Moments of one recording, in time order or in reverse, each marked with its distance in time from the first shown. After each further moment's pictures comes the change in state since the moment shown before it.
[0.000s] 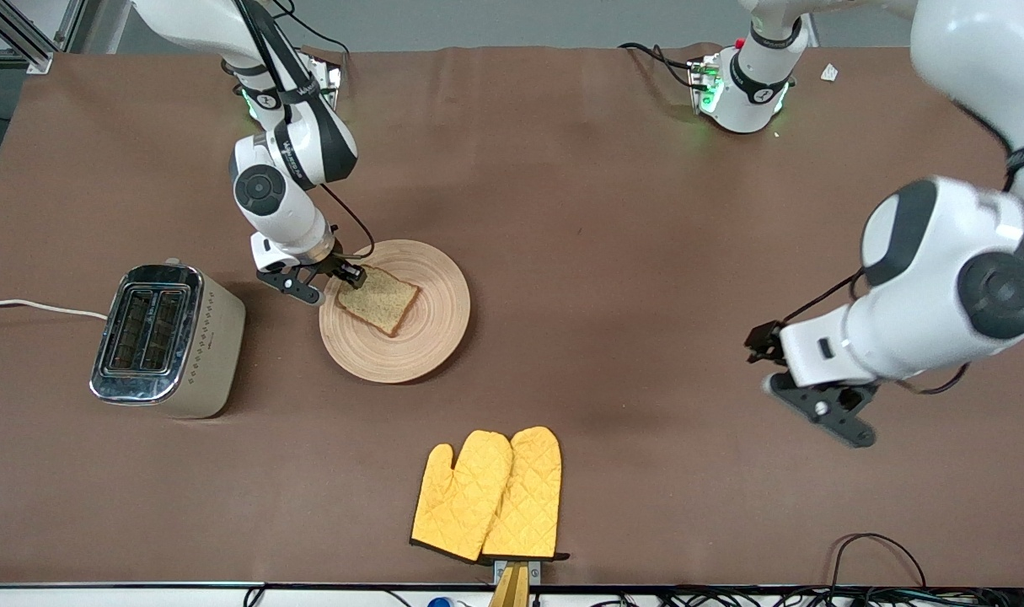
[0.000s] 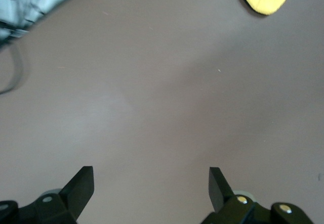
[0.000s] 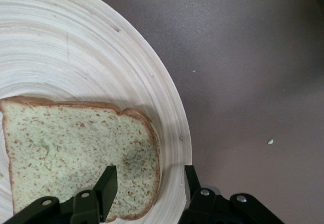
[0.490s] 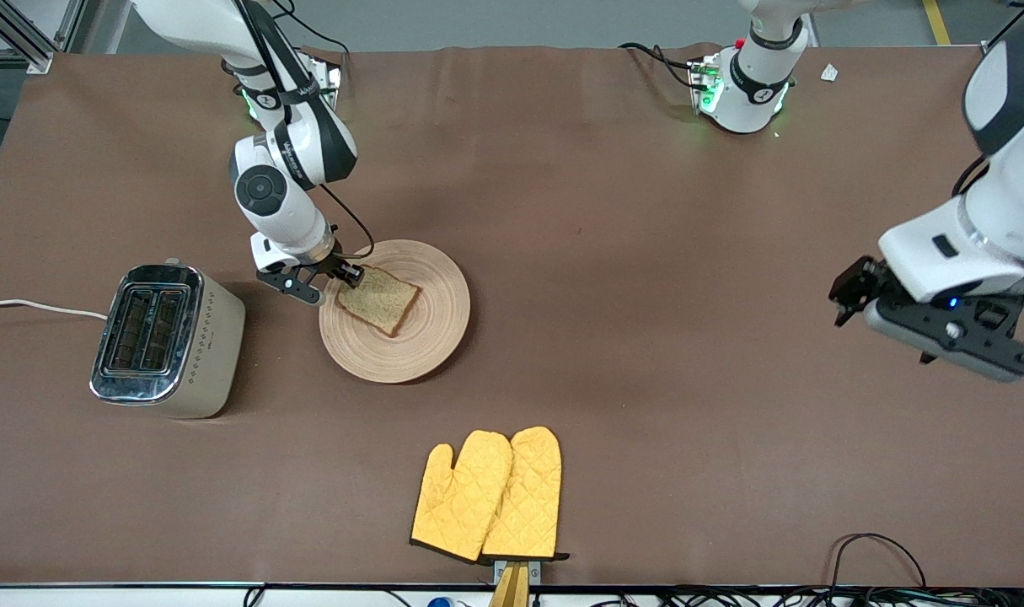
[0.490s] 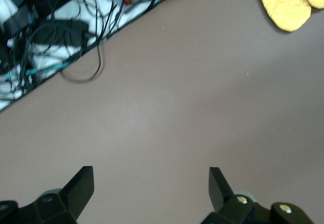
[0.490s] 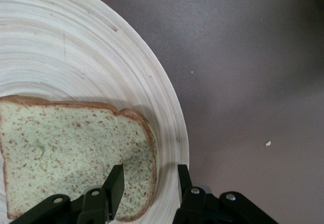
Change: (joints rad) left arm 0.005 -0.196 0.044 -0.001 0.033 -0.089 -0.041; right arm 0.000 0.002 -0.001 -0.002 -0.012 0.000 0.000
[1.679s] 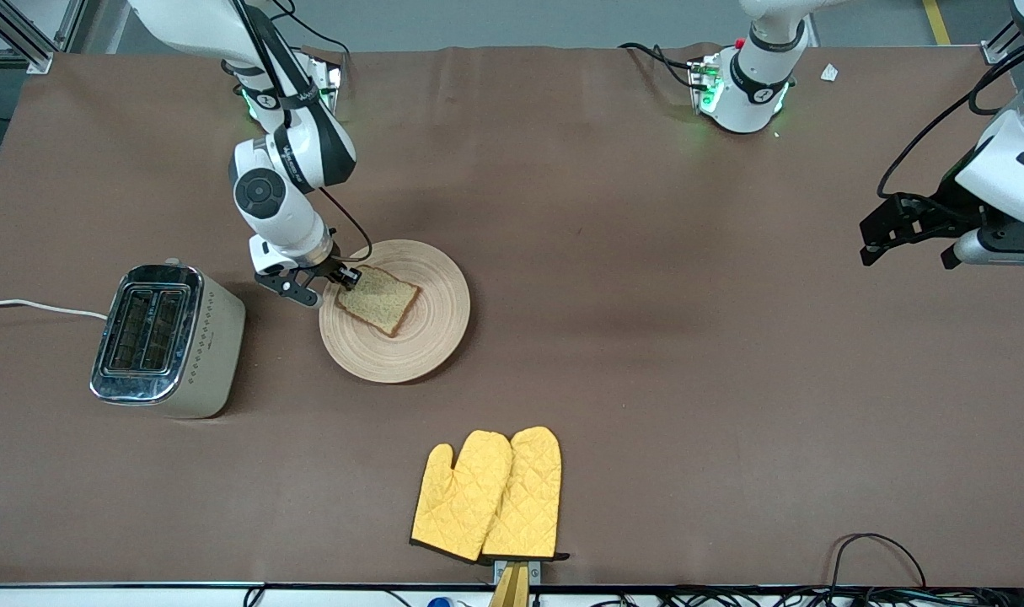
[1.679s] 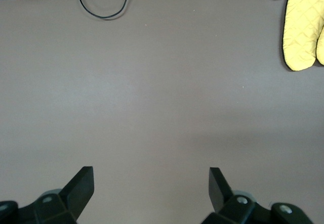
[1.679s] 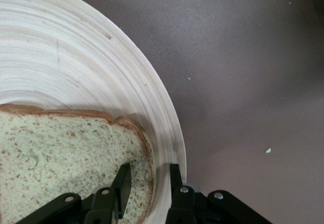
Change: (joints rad) left arm 0.177 -0.327 -0.001 -0.408 -0.230 0.134 -0.320; right arm 0.000 0.015 -0.010 -0.001 -0.001 0.024 0.000
